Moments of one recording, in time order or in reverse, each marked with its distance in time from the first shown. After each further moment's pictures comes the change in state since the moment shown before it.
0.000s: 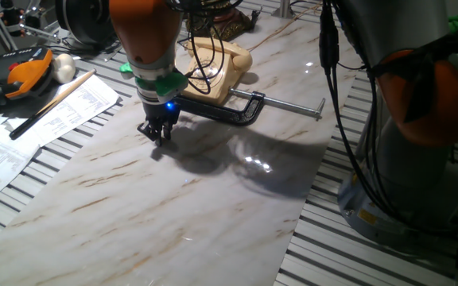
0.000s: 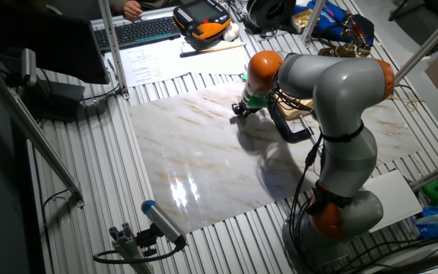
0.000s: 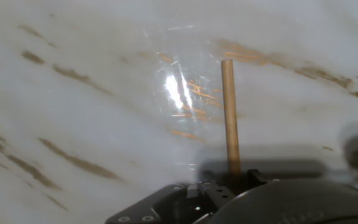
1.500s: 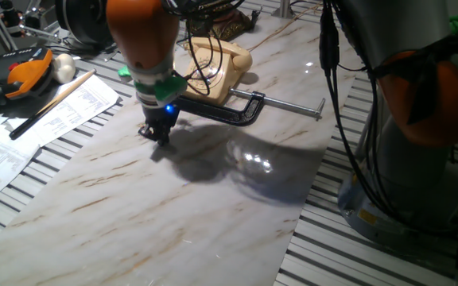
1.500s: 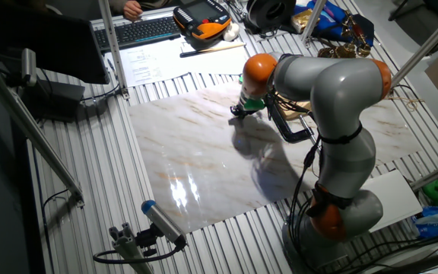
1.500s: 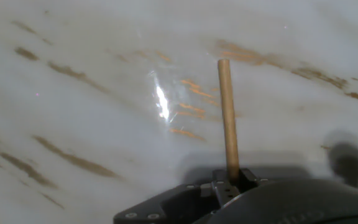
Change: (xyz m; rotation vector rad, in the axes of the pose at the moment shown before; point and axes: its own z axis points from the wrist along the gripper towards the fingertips) arm 0.009 0.008 0.001 0.033 -0.010 -0.004
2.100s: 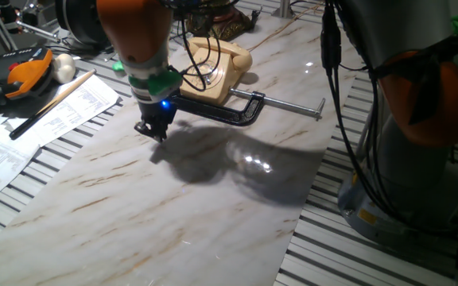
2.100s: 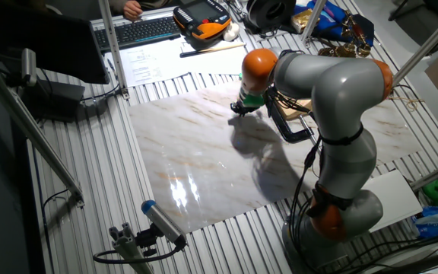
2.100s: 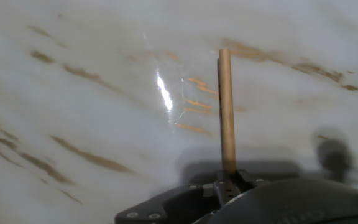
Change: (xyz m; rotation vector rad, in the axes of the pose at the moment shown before) arm -0.006 0.000 -0.028 0.007 0.019 0.077
